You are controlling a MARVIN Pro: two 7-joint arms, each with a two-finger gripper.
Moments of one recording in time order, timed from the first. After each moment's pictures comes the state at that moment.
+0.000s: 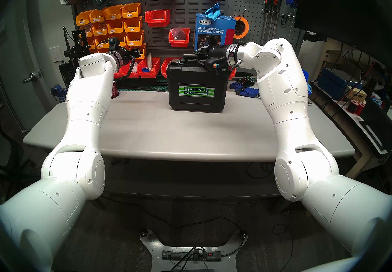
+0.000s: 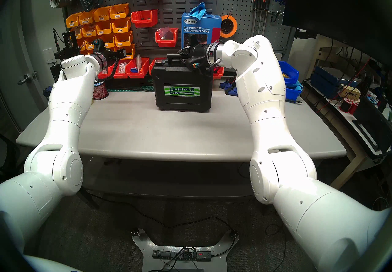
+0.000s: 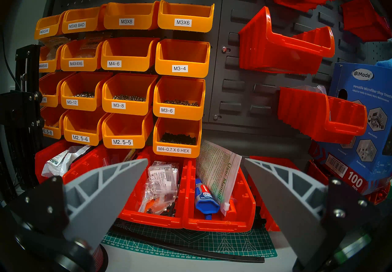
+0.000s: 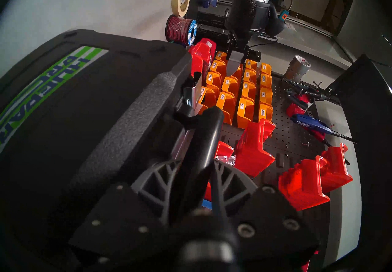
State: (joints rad) left arm 0.65 -1.32 -1.63 -1.07 -0.21 0.49 -0.17; right arm -0.64 -1.50 1.46 -1.28 -1.17 -0.80 0.83
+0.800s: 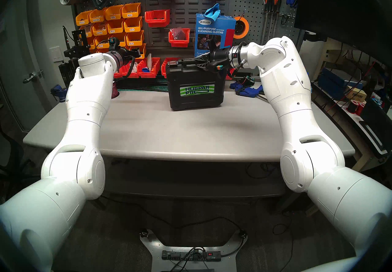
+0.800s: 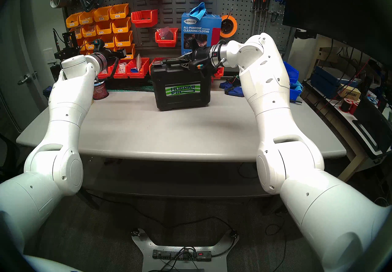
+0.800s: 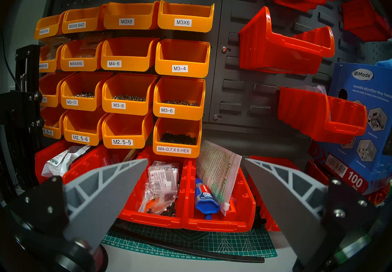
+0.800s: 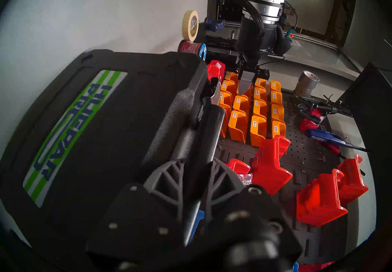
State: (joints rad) left arm 0.65 -1.32 -1.63 -1.07 -0.21 0.49 -0.17; right arm -0.55 -1.44 1.42 -1.14 -0.96 -0.88 0.95
